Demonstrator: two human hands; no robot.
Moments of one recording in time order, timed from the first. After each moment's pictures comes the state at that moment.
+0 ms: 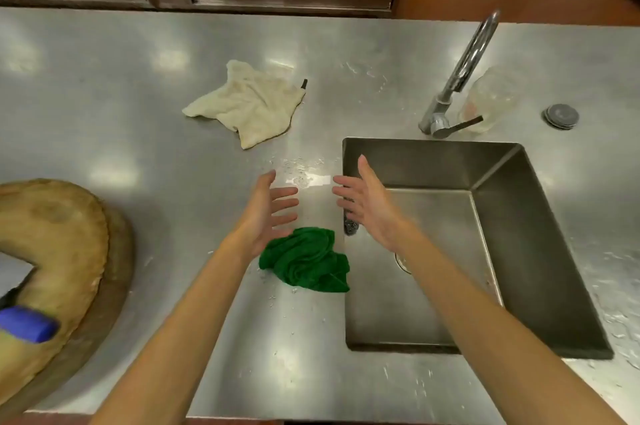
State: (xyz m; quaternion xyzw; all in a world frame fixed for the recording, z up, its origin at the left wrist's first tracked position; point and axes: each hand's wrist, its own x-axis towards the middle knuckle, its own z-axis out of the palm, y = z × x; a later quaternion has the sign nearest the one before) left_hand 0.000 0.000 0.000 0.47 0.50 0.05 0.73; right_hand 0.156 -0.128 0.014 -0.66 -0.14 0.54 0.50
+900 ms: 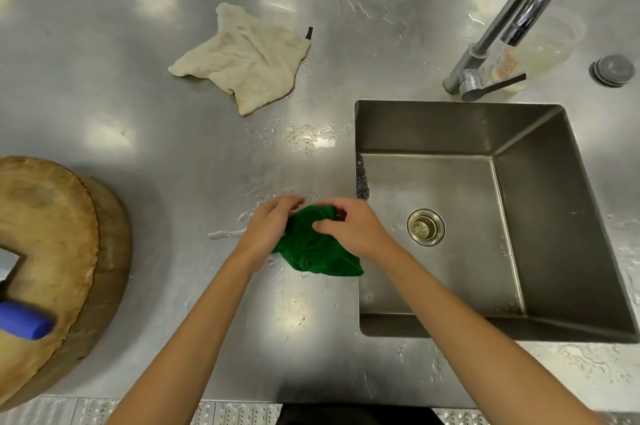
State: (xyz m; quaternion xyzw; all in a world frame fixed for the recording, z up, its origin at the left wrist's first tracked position) left_hand -0.018 -0.008 -0.049 0.62 0.50 0.01 0.61; right_hand 0.113 -0.118 -0.057 -0.74 -0.29 0.47 0.39
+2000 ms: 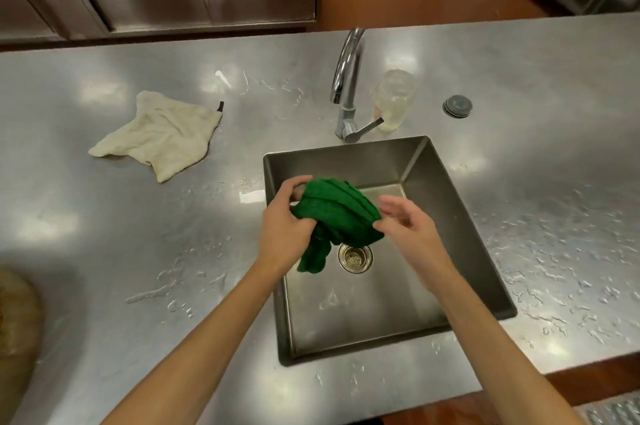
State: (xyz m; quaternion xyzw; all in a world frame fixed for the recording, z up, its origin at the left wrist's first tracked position) left_hand 0.126 -0.130 0.017 0.76 0.30 0.22 0.53; right_hand 0.237 -0.308 0.037 -0.76 -0.12 0.29 0.57
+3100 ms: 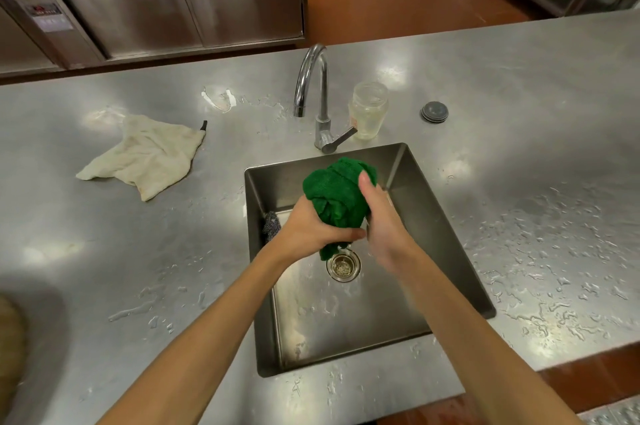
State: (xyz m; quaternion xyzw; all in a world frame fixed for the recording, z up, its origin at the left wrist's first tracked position) left_hand 0.179 -0.180 0.058 0.74 0.15 0.07 0.65; right_hand 0.258 -0.306 0.060 -0.62 -0.14 0.38 0.67
